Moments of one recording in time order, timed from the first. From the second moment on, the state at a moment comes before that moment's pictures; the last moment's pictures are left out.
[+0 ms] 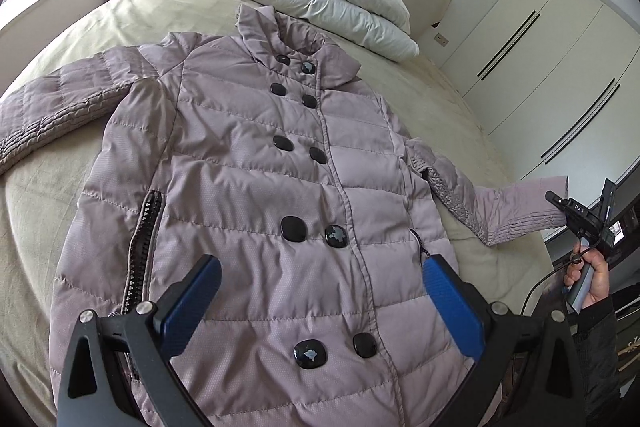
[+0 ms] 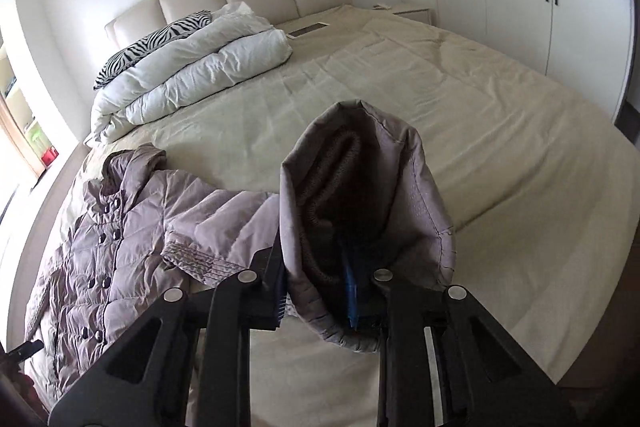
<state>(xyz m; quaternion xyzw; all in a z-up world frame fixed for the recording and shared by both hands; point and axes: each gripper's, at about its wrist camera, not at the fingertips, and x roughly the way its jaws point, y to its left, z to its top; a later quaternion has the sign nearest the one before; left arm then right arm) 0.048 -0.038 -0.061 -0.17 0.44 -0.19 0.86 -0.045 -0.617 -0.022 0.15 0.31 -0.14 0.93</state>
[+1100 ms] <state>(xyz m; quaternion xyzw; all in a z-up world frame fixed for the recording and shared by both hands) 0.053 0.014 -0.071 -0.21 0.43 -0.18 0.86 0.020 -0.250 -0.067 0.07 0.31 0.07 0.95</state>
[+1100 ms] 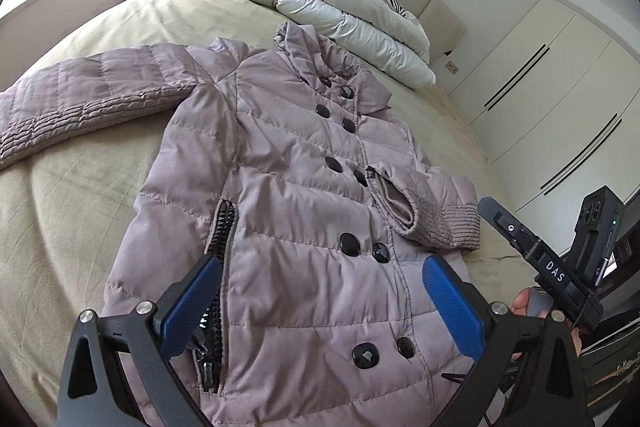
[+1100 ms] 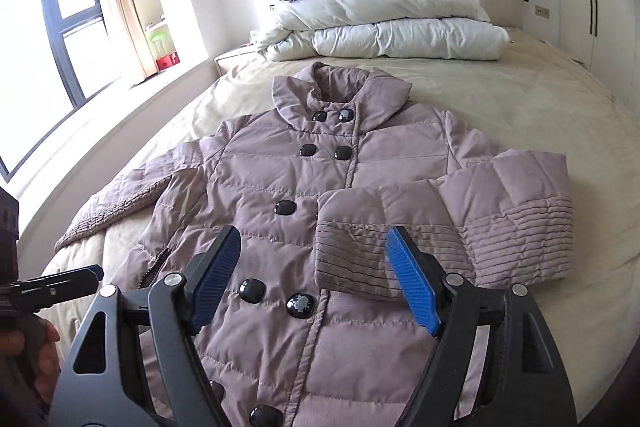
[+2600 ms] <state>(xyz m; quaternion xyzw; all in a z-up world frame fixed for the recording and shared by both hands) 0.276 0.009 0.015 -0.31 0.41 -0.22 0.83 0.032 -0.468 -0.146 0.53 0.28 0.12 0.79</state>
